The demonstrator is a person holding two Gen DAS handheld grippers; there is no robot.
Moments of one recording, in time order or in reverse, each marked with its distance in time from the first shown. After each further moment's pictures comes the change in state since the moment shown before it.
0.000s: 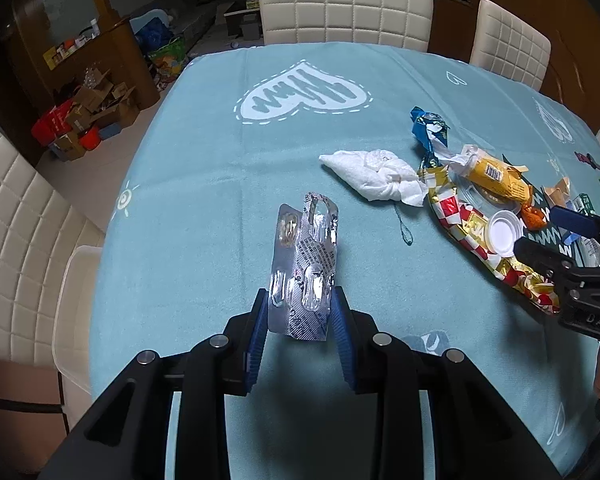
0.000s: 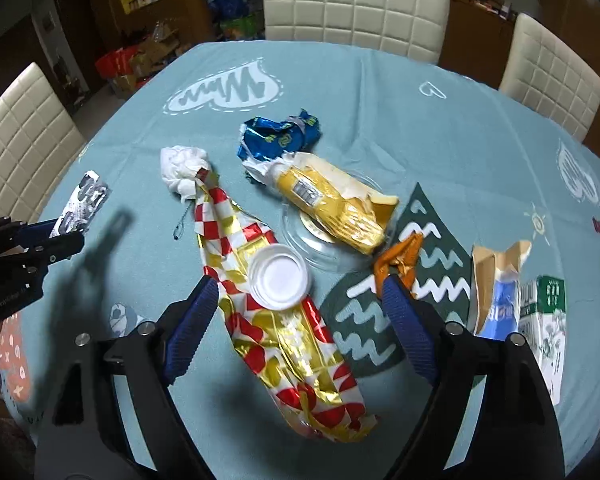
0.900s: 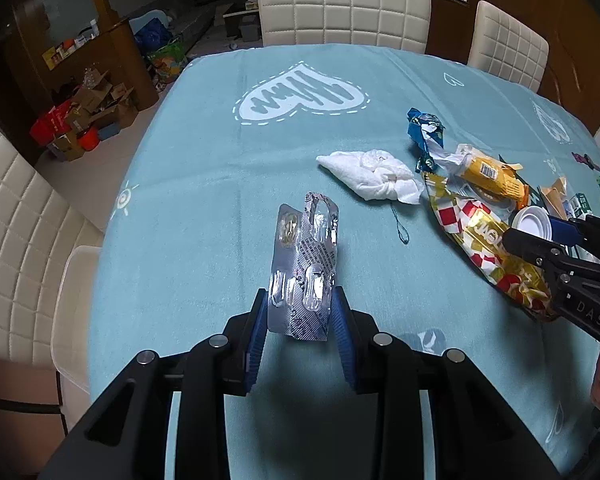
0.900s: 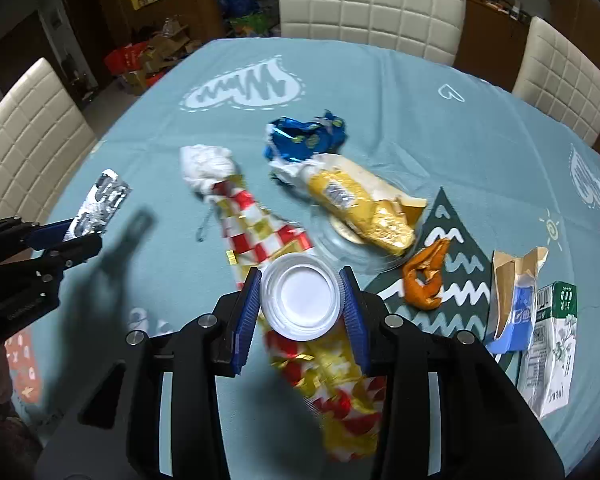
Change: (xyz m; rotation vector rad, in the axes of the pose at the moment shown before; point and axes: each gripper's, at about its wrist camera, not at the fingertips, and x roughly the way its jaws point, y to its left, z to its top) left arm -0.006 0.003 -0.005 -0.008 -0.005 -0.010; right arm -0.010 0.021 -0.001 -0.028 -0.006 0.050
